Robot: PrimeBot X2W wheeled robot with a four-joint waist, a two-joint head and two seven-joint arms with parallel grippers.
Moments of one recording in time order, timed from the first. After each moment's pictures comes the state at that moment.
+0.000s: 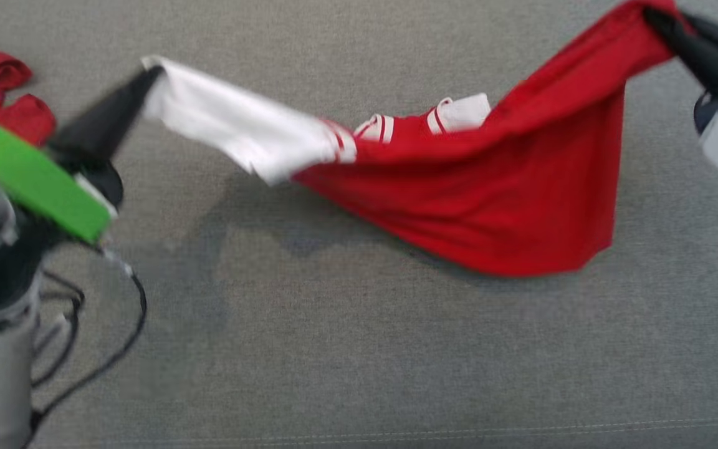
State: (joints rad) left arm -0.46 0.37 -0.11 -0.25 -1.04 -0.06 0.59; right arm -0.66 -0.67 0.26 -0.09 0.76 0.13 0.48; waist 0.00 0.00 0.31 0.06
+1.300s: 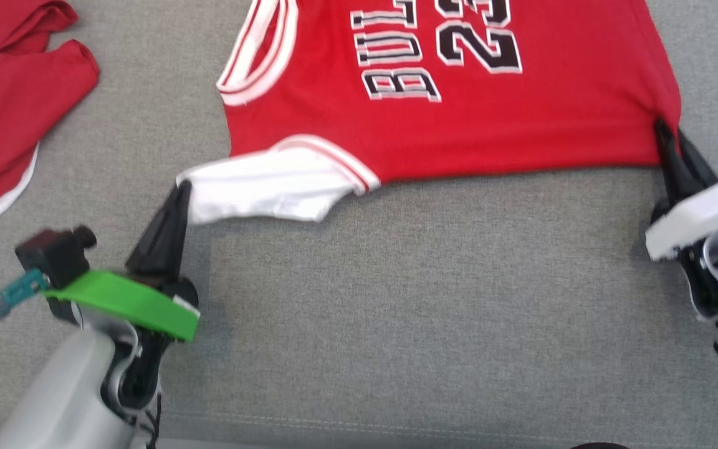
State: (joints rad) left arm -0.46 0.41 -0.52 0.32 -1.00 -0.13 -0.26; right arm -0.61 -0.45 0.30 0.62 0.63 0.13 -0.26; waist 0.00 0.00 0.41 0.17
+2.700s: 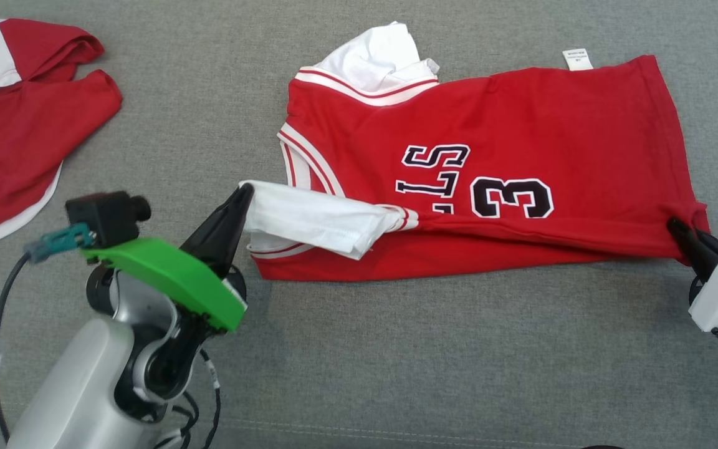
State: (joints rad) left arm -0.35 0.39 -0.46 -0.10 -1.01 0.11 0.17; right arm -0.18 -0.46 -0.04 0.05 0.65 0.13 0.40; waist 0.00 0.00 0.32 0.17
